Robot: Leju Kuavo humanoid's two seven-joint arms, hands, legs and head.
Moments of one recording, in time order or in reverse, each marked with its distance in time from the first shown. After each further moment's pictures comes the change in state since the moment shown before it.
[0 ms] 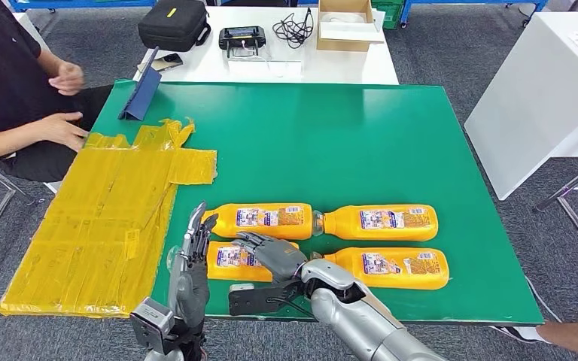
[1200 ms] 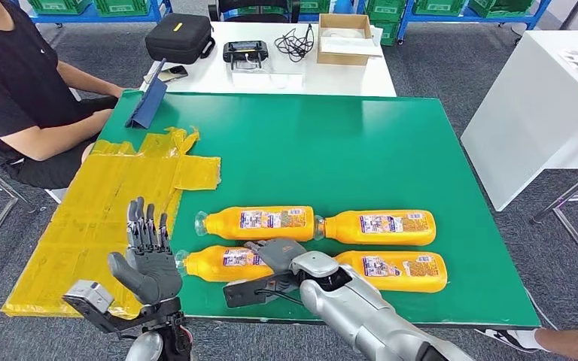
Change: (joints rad) left arm -0.017 -0.122 0.197 -0.020 0.372 0.010 0.000; right arm -0.109 0.049 0.160 0.296 0.092 0.150 0.287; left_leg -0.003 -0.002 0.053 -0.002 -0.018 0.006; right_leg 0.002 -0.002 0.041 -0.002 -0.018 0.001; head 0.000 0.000
